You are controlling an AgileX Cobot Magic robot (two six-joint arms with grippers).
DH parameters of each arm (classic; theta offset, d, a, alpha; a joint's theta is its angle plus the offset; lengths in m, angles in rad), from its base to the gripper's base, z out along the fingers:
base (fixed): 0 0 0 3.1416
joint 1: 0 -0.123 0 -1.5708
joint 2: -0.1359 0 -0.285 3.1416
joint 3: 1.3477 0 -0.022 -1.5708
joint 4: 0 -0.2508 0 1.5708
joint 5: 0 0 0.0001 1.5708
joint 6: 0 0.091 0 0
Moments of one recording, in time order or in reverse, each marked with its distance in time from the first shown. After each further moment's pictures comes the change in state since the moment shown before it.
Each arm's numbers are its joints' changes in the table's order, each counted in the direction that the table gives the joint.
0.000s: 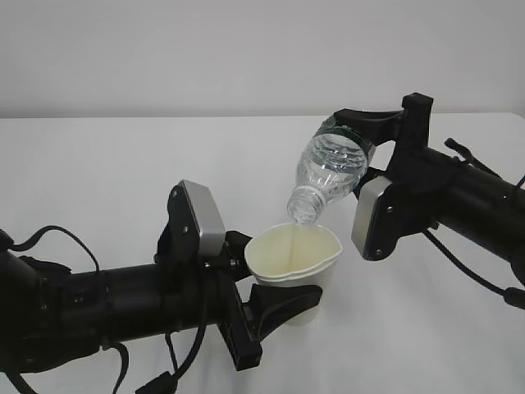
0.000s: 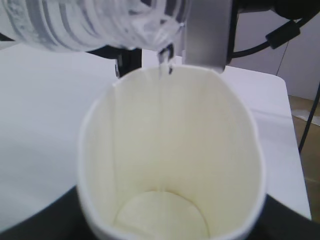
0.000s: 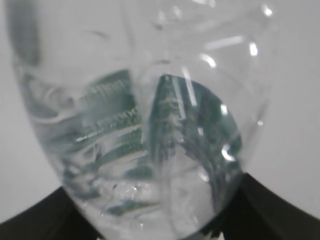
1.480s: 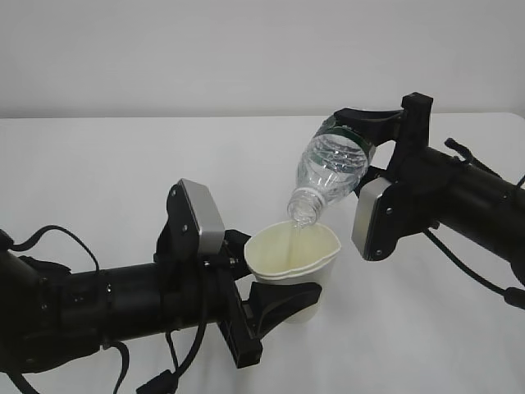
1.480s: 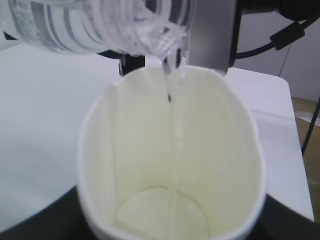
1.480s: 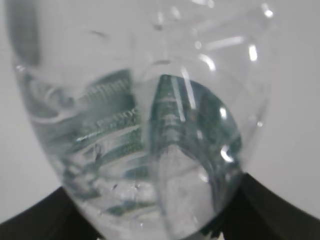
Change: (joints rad) left arm 0.000 0.000 0.000 0.012 0.000 0.000; right arm 0.000 0.000 0.000 -0.006 0.000 -0.026
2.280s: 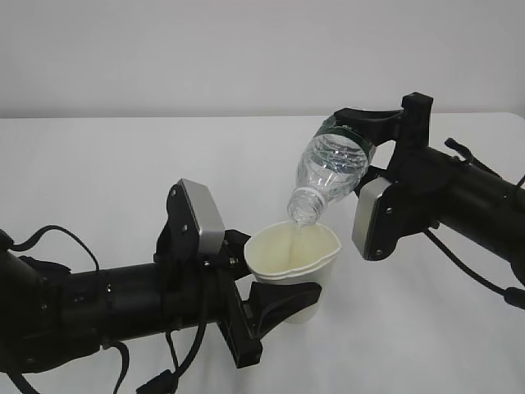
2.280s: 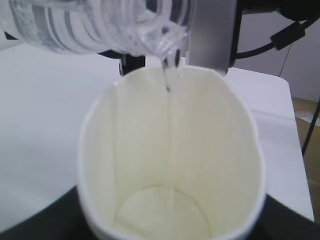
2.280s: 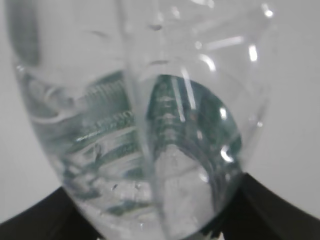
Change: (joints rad) left arm 0.000 0.000 0.000 0.001 0.000 0.000; right arm 0.000 0.000 0.000 -0.001 -0.002 -0.002
